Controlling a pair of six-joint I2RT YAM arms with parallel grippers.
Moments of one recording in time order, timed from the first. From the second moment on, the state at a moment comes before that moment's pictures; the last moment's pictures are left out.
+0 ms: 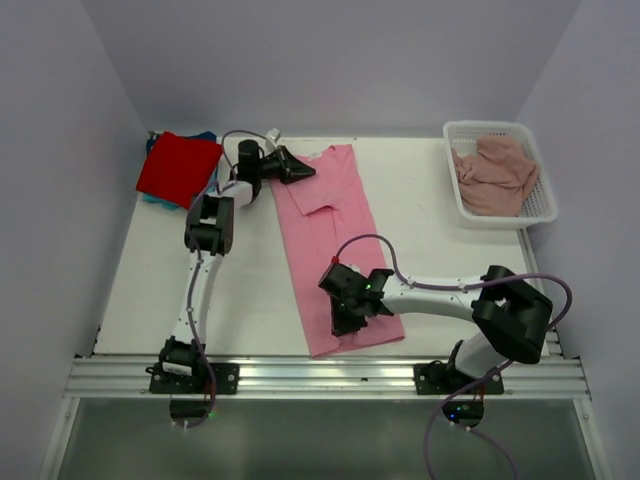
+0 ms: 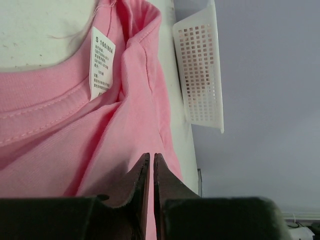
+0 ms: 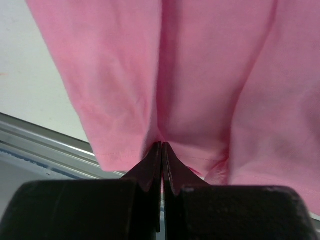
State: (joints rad) left arm -0.15 2.84 2.15 0.48 1.02 -1.14; right arm 1.07 1.55 0.84 -0.52 -0.02 0.97
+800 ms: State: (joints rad) left arm -0.13 1.77 1.35 0.65 0.98 -0.91; right arm 1.09 1.50 1.20 -0.81 0.41 0.87
